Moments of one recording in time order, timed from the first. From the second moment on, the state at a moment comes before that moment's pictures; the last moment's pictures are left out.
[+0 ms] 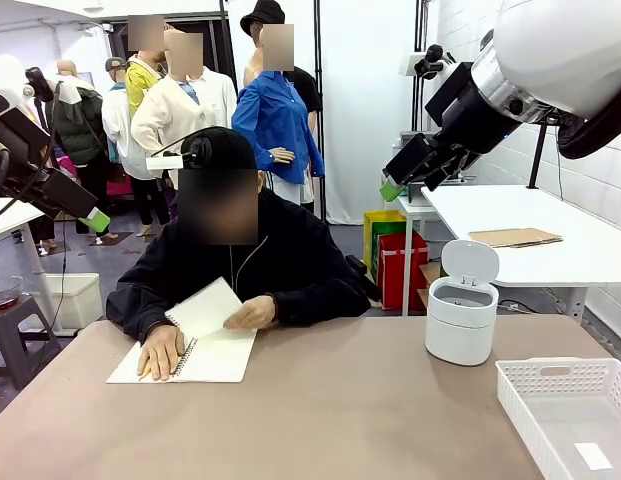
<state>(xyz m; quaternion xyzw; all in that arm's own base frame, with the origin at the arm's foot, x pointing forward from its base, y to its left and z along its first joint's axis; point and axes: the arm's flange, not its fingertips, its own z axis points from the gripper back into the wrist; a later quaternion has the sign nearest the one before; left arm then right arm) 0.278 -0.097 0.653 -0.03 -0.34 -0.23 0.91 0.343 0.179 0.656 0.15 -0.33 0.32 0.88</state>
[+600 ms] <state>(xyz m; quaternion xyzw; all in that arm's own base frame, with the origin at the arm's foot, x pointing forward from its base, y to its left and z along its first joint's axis) 0.278 -0.097 0.653 -0.03 -0.34 -0.23 0.91 0.343 0.179 0.656 0.15 -0.33 0.32 0.88</state>
